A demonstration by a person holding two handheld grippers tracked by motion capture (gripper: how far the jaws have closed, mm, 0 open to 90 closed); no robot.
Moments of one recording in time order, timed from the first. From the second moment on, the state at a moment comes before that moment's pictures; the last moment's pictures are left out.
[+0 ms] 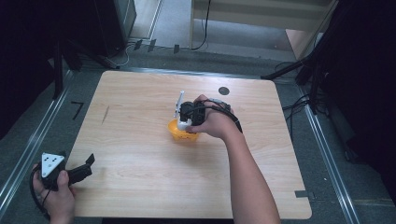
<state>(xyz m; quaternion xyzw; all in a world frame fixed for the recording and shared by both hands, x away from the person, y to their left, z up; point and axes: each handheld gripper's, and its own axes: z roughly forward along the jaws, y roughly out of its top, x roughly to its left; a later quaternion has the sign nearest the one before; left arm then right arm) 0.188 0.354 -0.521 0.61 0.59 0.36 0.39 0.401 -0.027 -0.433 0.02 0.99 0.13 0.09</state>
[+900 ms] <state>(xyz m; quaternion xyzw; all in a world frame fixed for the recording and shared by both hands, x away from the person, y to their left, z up) 0.189 0.355 -0.521 0.61 0.60 0.35 0.39 0.410 -0.009 -0.455 0.01 0.99 0.11 0.09</state>
